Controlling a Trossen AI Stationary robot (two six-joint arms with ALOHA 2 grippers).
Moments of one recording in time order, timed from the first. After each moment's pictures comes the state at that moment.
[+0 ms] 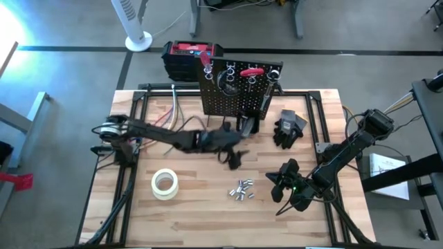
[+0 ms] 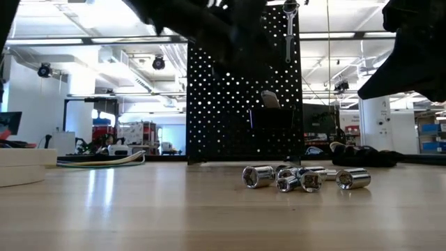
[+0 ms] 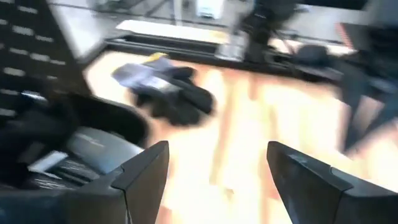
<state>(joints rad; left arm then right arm) -0.02 1.81 1.21 0.18 -0.22 -0.14 0.78 1.38 0.62 -0.28 0.90 1.25</state>
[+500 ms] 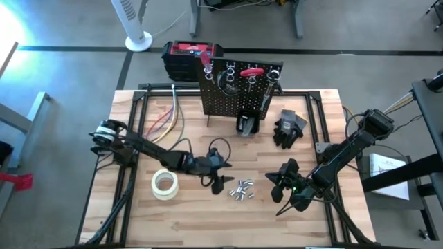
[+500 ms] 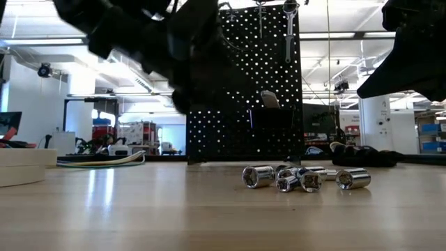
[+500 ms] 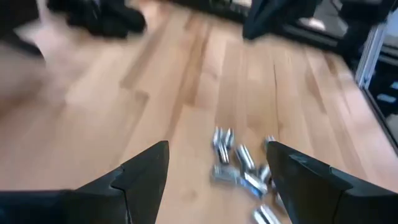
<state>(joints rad) -0.23 1.77 0.88 0.41 -0.23 -0.41 0.78 1.38 0.62 -0.27 0.90 1.23</state>
